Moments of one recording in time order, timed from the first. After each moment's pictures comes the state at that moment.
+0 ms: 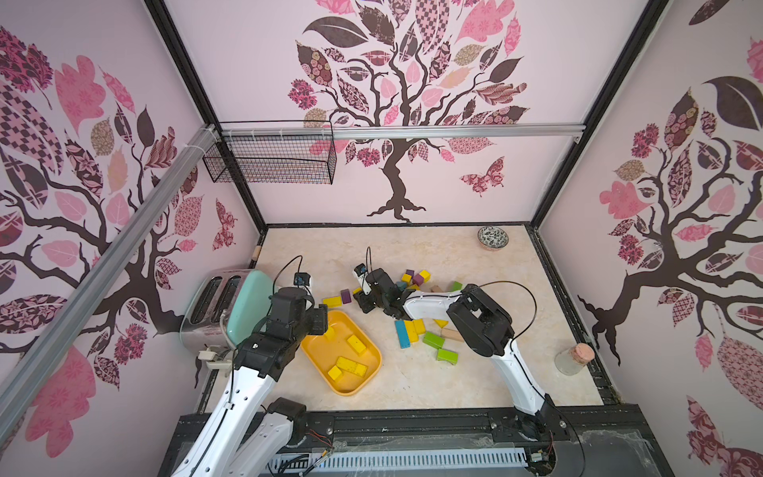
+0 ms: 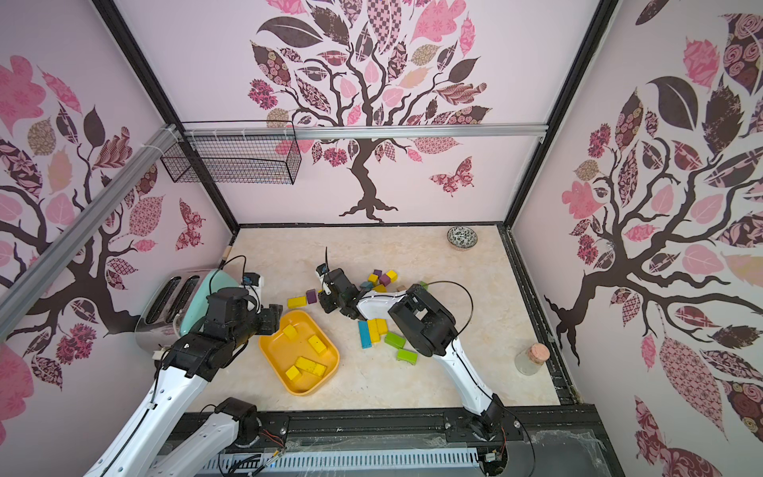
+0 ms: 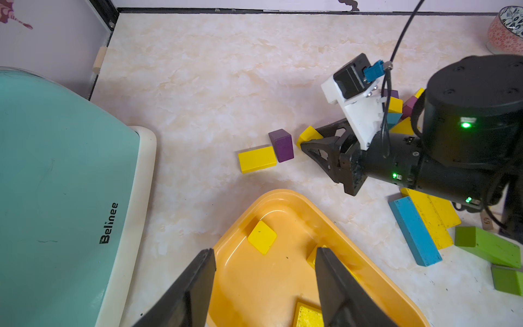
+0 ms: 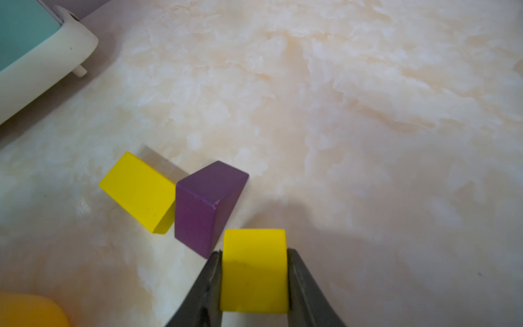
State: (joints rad) left arm -0.30 0.77 0.80 -0.73 -0.14 -0.16; right arm 0.85 2.28 1.51 0.18 0.00 0.17
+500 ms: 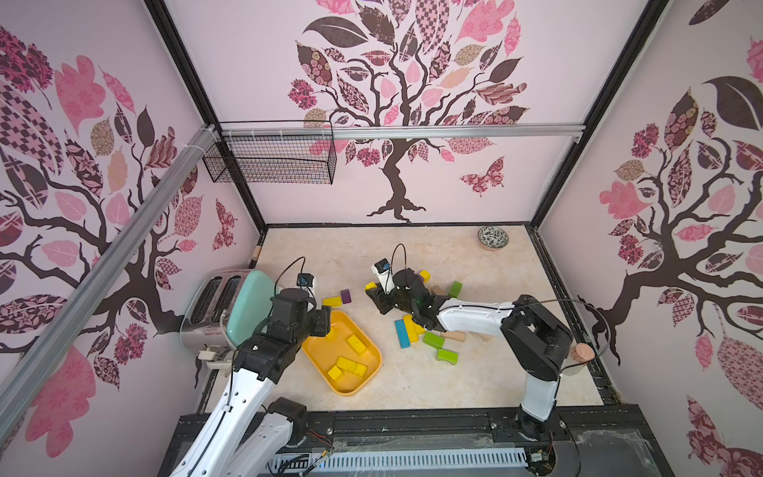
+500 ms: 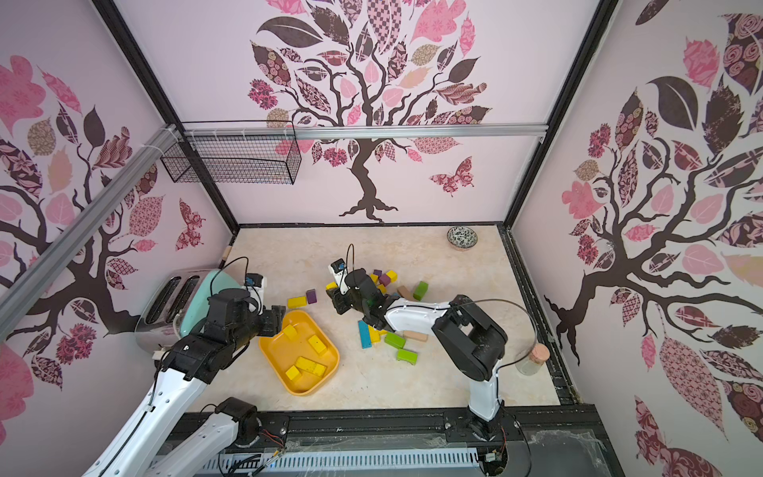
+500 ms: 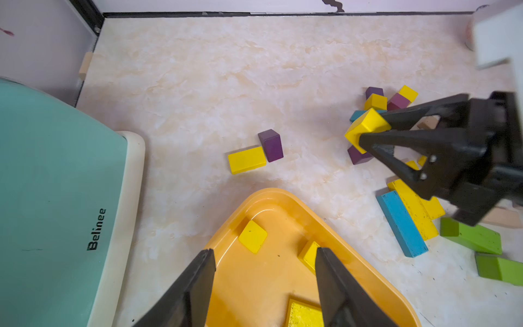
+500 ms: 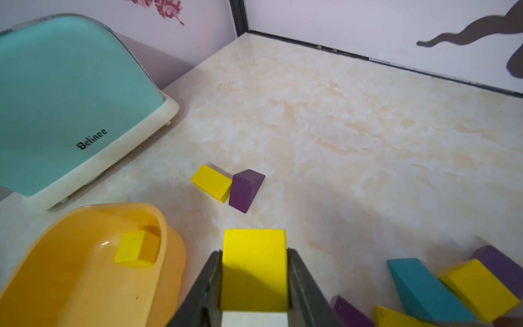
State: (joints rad) left arm -0.35 0.78 0.80 -0.73 -0.13 -0.16; right arm 0.85 1.81 1.09 0.33 -0.02 0.19
